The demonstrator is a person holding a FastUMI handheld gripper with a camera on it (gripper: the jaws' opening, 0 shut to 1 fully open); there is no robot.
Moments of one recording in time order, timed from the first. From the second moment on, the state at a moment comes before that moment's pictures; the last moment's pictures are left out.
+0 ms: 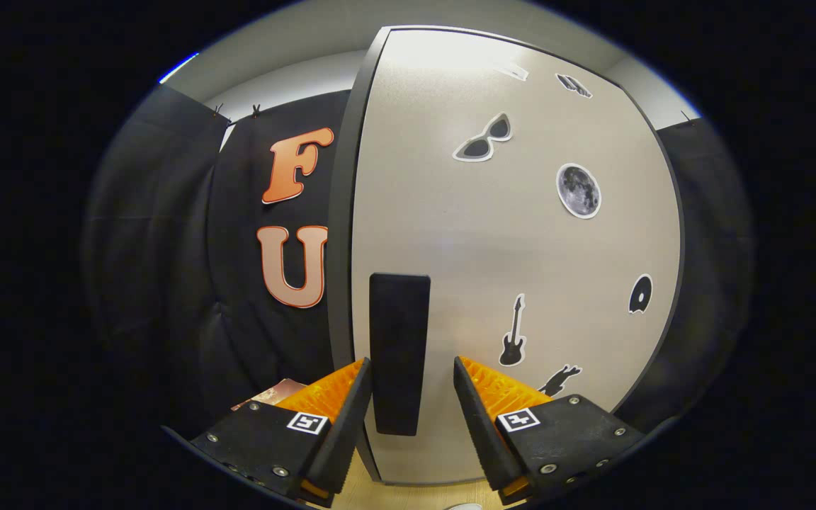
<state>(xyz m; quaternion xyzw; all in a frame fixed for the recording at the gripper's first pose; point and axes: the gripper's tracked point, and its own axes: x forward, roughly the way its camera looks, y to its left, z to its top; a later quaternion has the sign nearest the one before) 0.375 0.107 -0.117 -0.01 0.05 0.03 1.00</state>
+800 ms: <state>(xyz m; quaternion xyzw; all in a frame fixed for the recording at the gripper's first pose) 0.370 0.113 -0.120 0.00 0.06 0.04 1.00</state>
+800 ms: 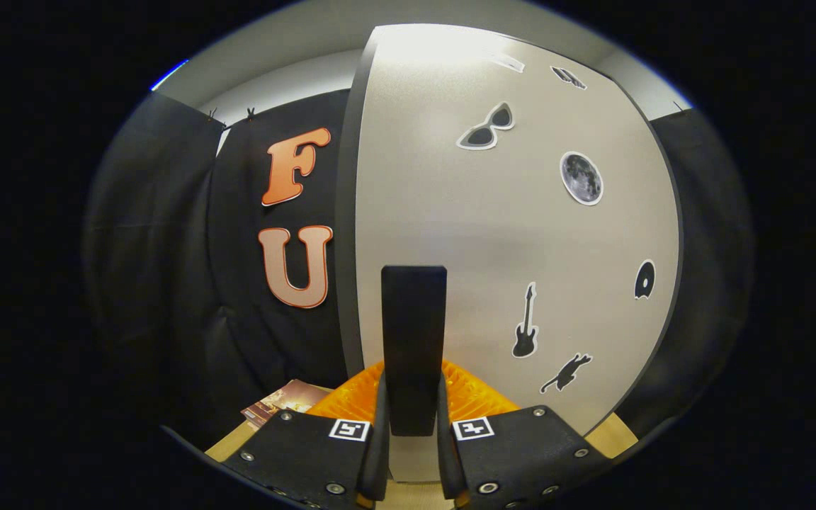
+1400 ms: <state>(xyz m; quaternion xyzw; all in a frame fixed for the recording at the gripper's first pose) 0.339 0.107 -0.113 0.00 0.06 0.05 1.00</state>
